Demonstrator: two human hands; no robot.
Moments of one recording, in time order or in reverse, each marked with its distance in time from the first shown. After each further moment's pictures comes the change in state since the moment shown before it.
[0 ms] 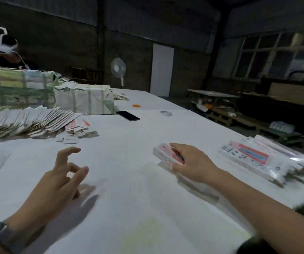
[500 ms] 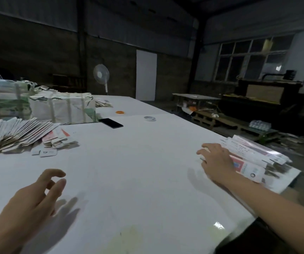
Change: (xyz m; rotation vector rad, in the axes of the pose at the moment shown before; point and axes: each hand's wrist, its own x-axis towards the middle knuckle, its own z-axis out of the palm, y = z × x) left_hand -0.003 -0.018 0.003 0.176 -0.044 0.019; right_hand -0.017 0.150 -0.008 -0.400 0.316 0.206
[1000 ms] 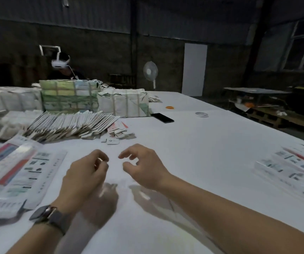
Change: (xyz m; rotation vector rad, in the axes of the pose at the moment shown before) left_hand 0.013 0.031 -0.035 0.114 0.193 -0.291; right_hand -0.021 -0.338 -0.056 1.088 -0.234 -0.491
